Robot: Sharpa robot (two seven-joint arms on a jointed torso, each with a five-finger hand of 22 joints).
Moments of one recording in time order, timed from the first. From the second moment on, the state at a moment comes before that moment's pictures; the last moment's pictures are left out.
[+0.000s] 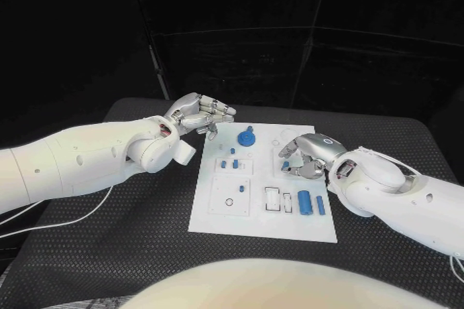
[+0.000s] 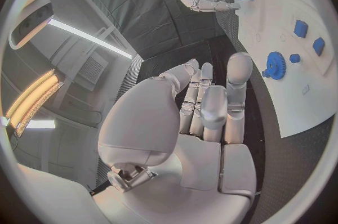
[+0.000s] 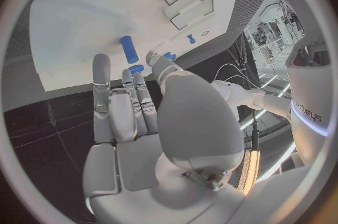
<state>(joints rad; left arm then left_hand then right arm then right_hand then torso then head) 1.19 -0.83 -0.14 1.42 -0.26 -0.19 0.39 1.33 -0.06 0.41 -0.06 0.11 1.01 0.17 0.16 0.08 1.08 0.09 0.34 0.11 1.41 0.01 1.30 0.87 0.15 1.25 0.11 0.90 0.84 0.90 -0.82 0.13 1.60 -1.72 -0.26 -0.20 1.39 -0.16 0.27 0.08 0.18 0.96 0.16 0.06 0.07 0.99 0.11 0.14 0.07 1.47 0.02 1.33 1.17 0.18 1.03 0.13 1.03 0.52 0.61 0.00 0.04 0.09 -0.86</state>
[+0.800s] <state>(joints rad) 1.19 -0.83 -0.14 1.42 -0.26 -0.19 0.39 1.33 -0.06 0.41 -0.06 0.11 1.01 0.17 0.16 0.08 1.08 0.09 0.34 0.11 1.41 0.01 1.30 0.87 0.15 1.25 0.11 0.90 0.84 0.91 -0.79 0.13 1.56 -1.72 -0.21 -0.22 1.45 -0.10 0.34 0.09 0.18 1.06 0.16 0.09 0.08 1.14 0.09 0.20 0.07 1.47 0.01 1.37 1.23 0.18 1.10 0.11 1.08 0.61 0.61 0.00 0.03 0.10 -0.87</state>
